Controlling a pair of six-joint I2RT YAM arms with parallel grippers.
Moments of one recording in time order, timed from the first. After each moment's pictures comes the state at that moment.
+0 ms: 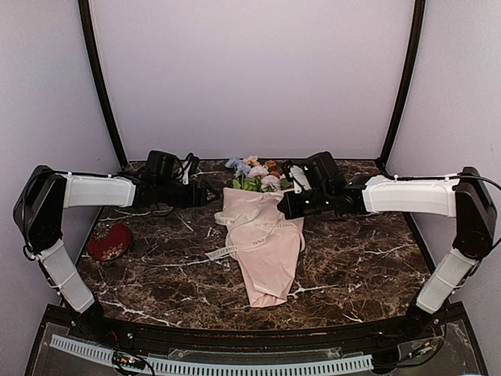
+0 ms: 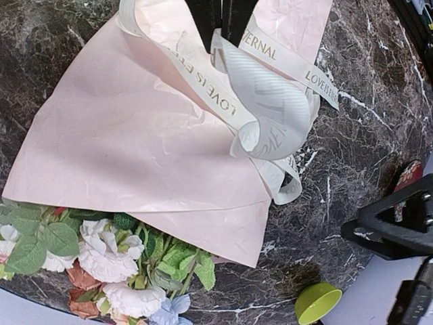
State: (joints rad) left arm -0.49 1.68 1.04 0.03 0.40 -0.41; right arm 0.77 1.64 1.10 -0.16 -0.06 0.38
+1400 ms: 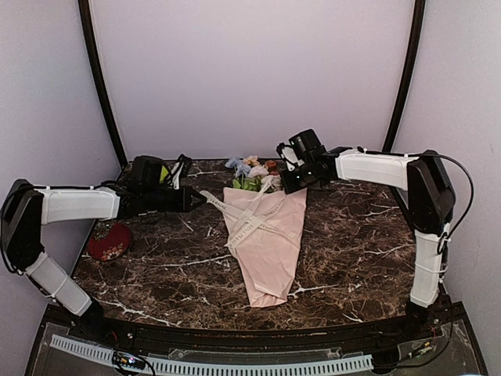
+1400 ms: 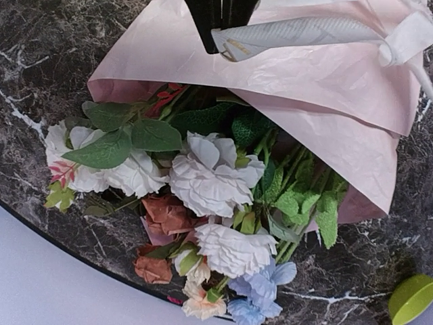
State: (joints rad) left arm -0.46 1.55 0.88 0.07 0.40 -0.36; right arm 0.63 1.98 1.57 -0.39 0.06 0.08
